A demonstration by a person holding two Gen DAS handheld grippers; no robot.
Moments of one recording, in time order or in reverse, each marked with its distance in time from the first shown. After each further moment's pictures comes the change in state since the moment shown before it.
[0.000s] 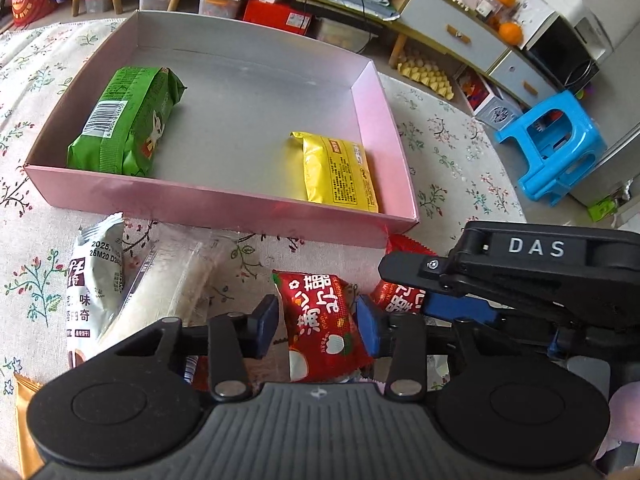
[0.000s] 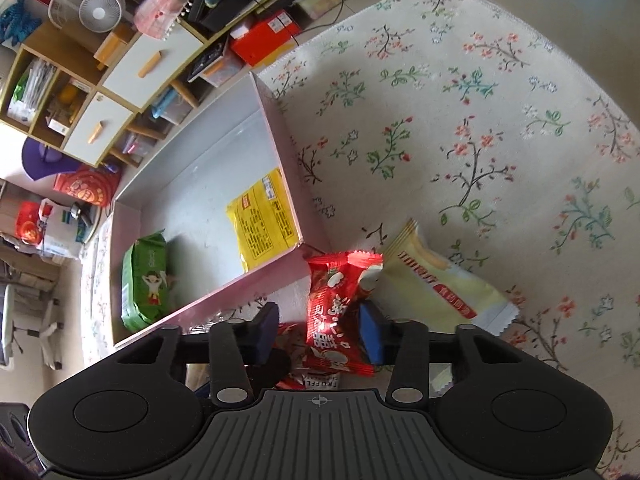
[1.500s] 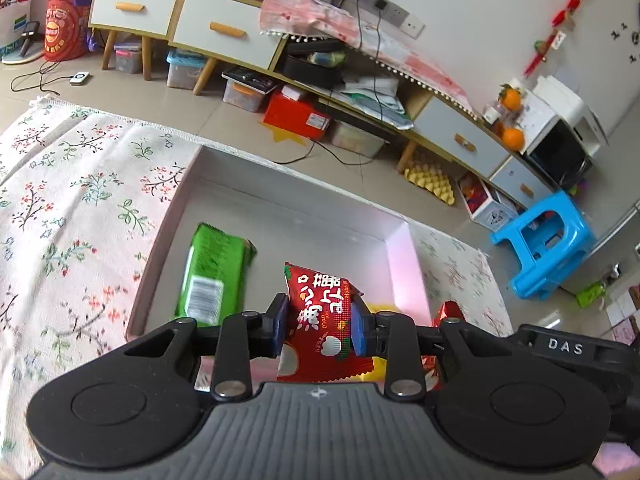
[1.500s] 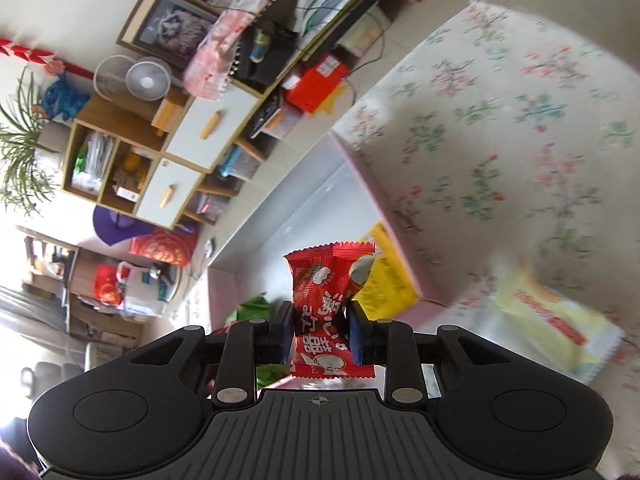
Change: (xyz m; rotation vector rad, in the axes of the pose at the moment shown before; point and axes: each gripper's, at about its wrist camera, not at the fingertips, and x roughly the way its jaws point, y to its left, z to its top) left arm -0.044 0.049 0.058 -0.082 -0.267 -0.040; right arm 0.001 0.027 0.021 0.114 -0.122 0.276
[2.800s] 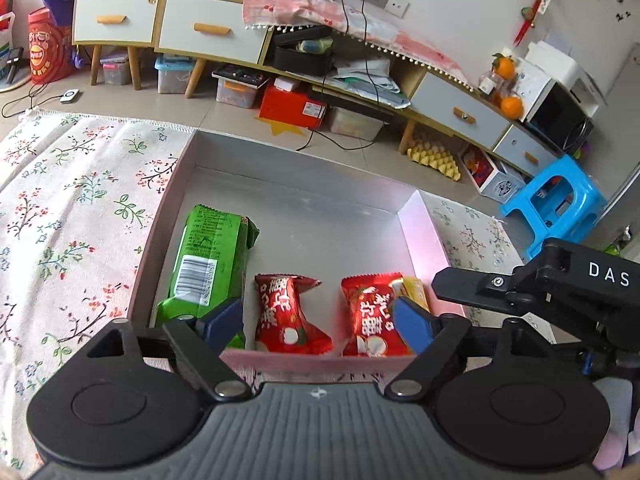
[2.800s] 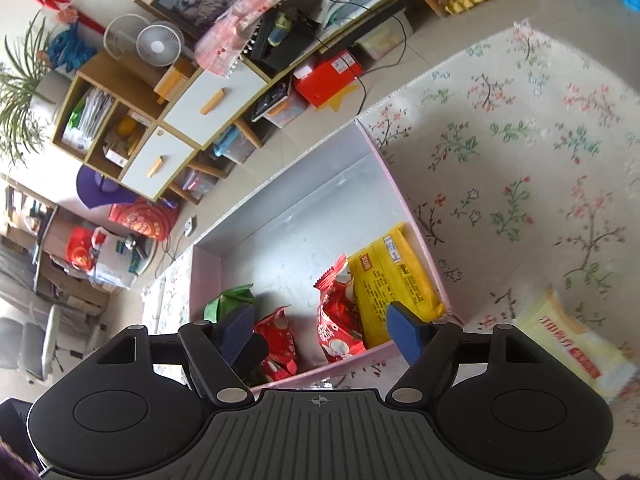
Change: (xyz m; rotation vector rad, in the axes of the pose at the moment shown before) left arm -0.008 0.000 -0.016 0.115 0.030 0.029; right arm 0.000 0.027 -0.009 -0.169 -0.001 -0.100
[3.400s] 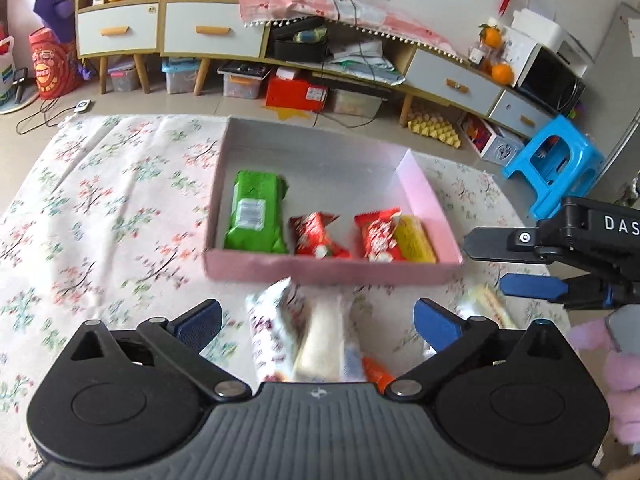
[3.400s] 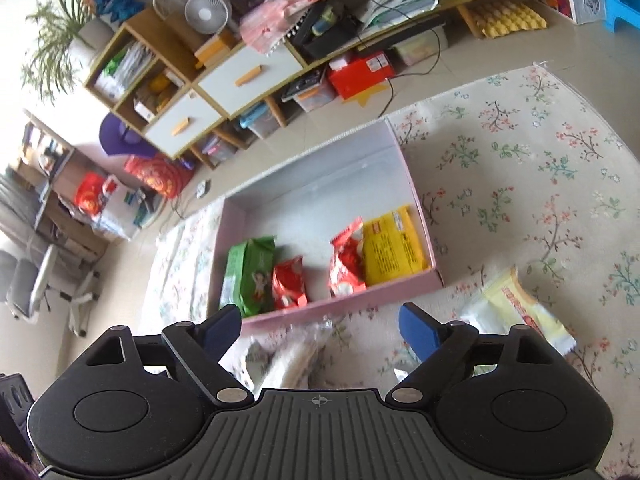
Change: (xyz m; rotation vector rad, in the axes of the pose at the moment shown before) left arm -0.055 0.004 -0.030 0.090 0.058 0.058; right arm -0.050 0.022 -0.030 -0.194 0.059 -0.015
